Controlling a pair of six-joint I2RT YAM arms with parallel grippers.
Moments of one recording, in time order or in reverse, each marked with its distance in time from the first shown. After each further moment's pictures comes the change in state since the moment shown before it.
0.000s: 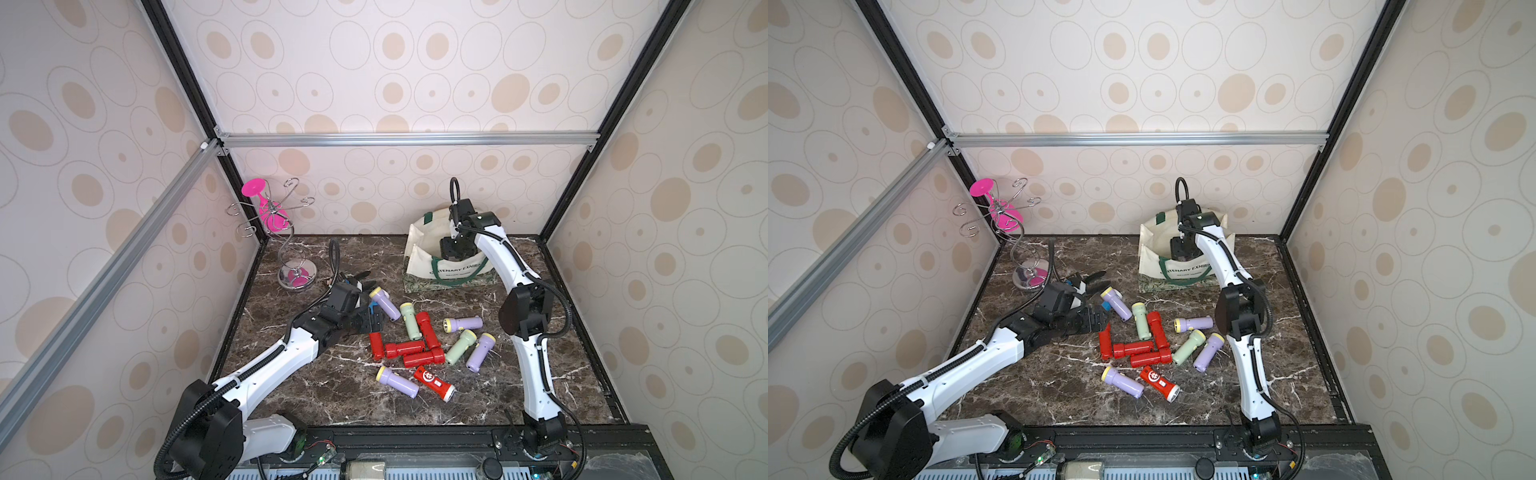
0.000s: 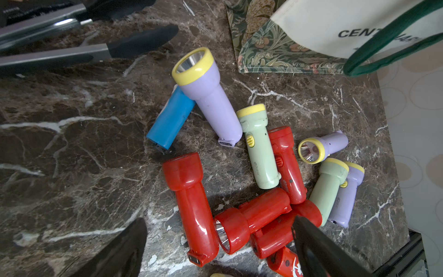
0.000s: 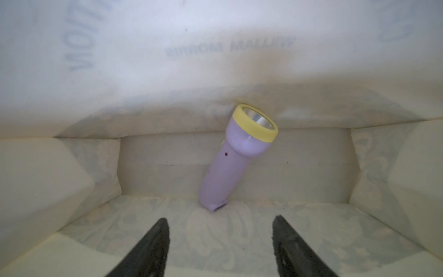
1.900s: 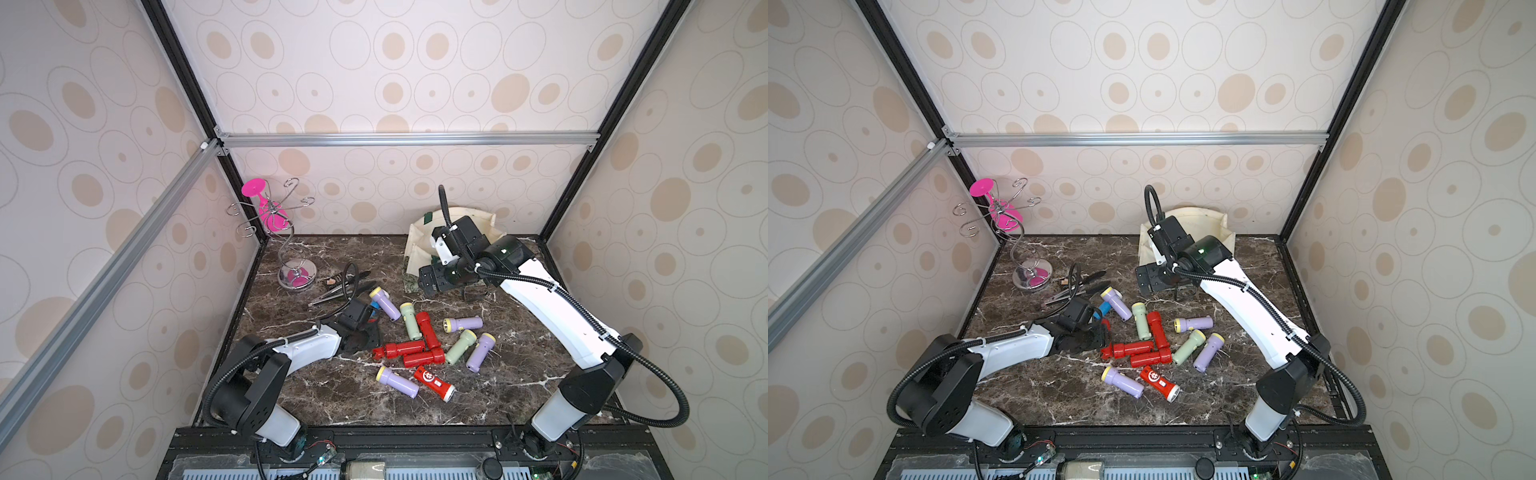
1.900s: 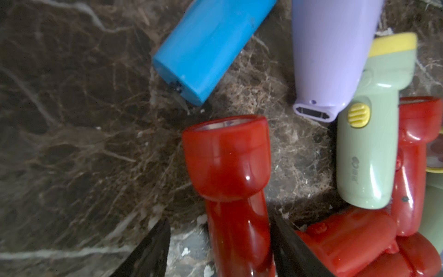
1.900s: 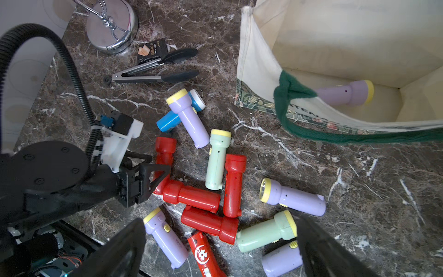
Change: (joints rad) left arm -0.044 0.309 -0.072 0.158 -0.044 -0.115; right arm 0.366 -0.736 -0.586 0.008 -0.011 0.137
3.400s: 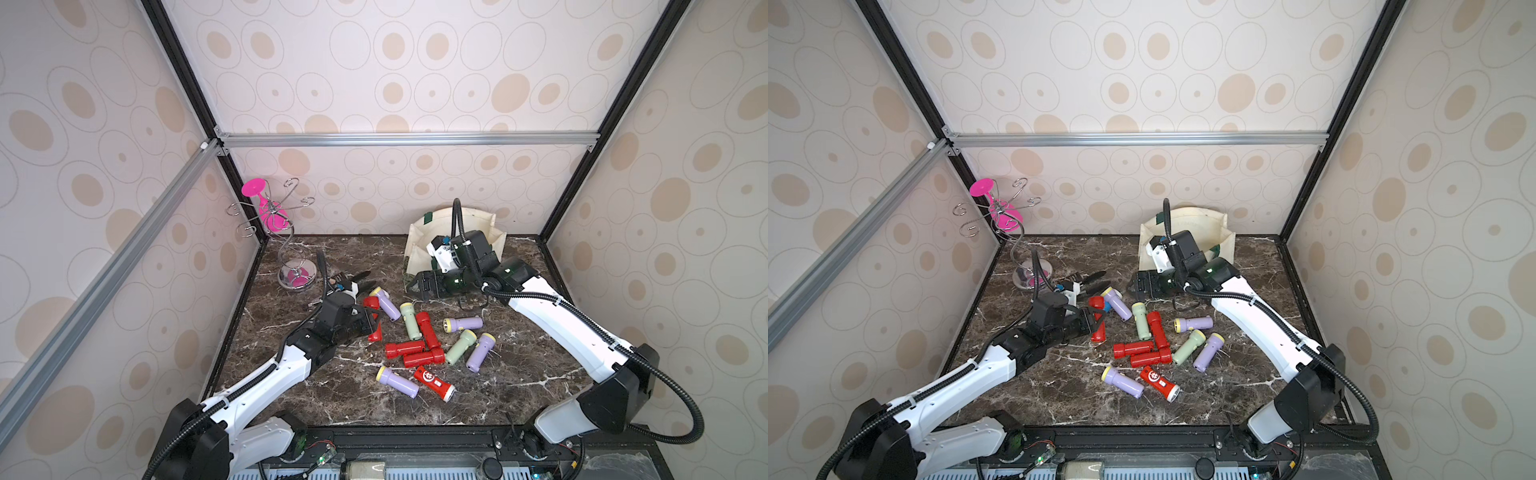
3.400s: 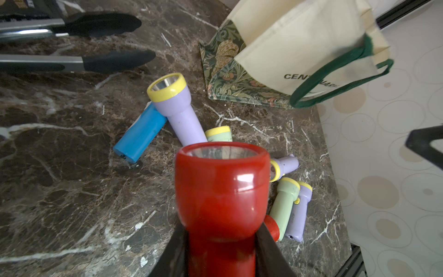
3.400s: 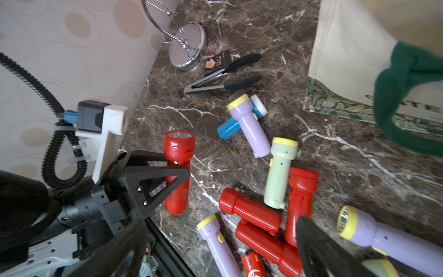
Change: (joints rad) left arm 0.021 -0.433 -0.057 0.108 0.076 -0.035; right arm -0.078 -0.136 -0.353 0.410 -0.411 0.096
